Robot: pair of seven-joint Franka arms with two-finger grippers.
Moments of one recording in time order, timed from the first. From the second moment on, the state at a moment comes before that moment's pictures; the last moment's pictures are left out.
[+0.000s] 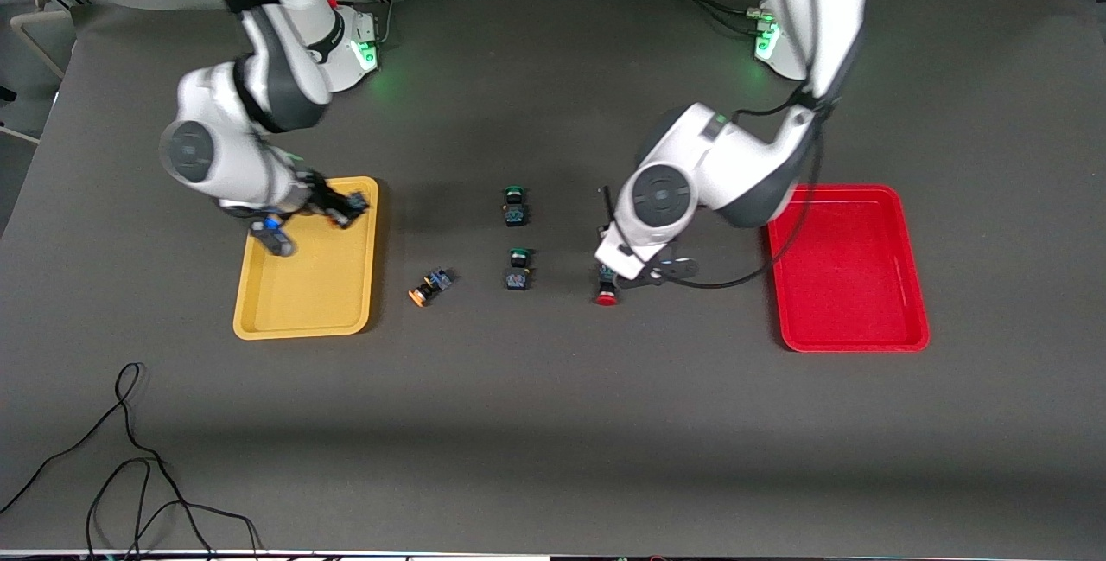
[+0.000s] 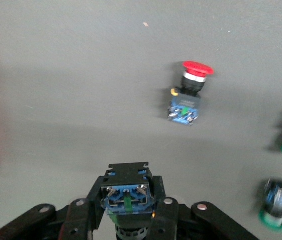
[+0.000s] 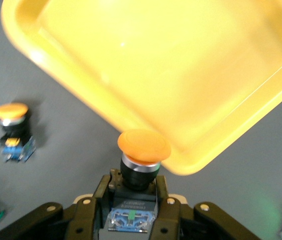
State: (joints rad) left arm -0.43 0.47 -0.19 -1.63 -0.05 1.87 -0.68; right arm 0.55 0.01 -0.38 -2.33 0.17 2.12 0.84
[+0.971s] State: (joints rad) left arm 0.09 0.37 -0.17 -2.02 0.10 2.10 -0.03; right arm 0.52 0.16 -0.52 -2.52 0.19 2.42 0.52
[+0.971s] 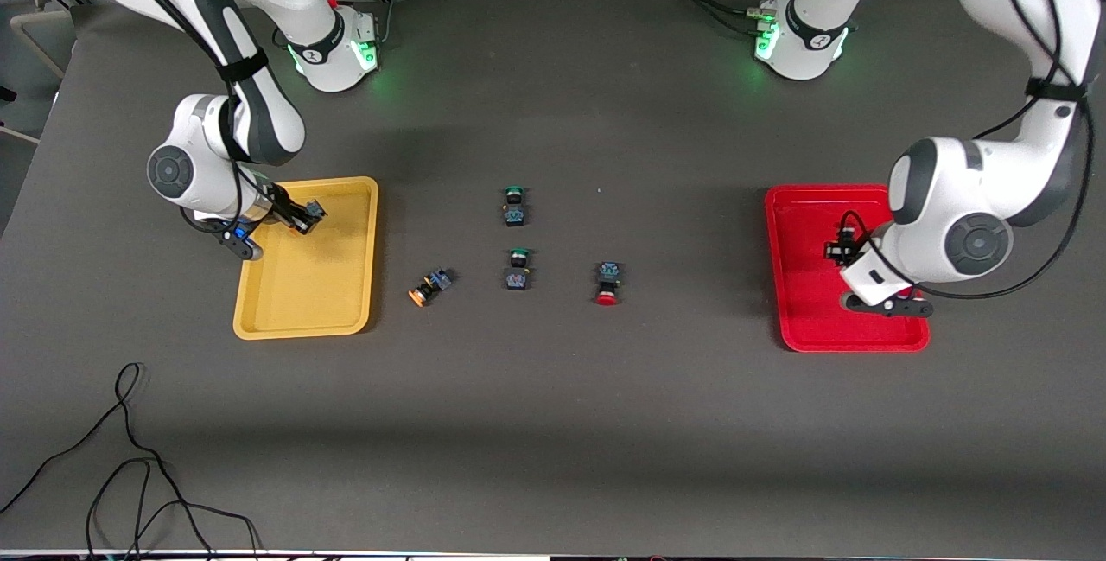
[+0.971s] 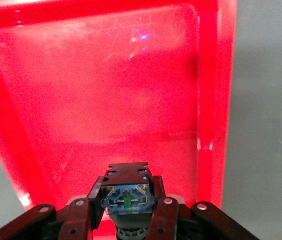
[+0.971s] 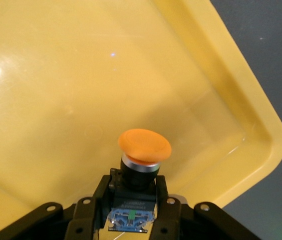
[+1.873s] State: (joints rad) left arm 0.09 0.39 -0.17 -1.85 0.11 1.94 -0.03; right arm 0.52 0.14 -0.51 -2.34 0.32 2.28 0.43
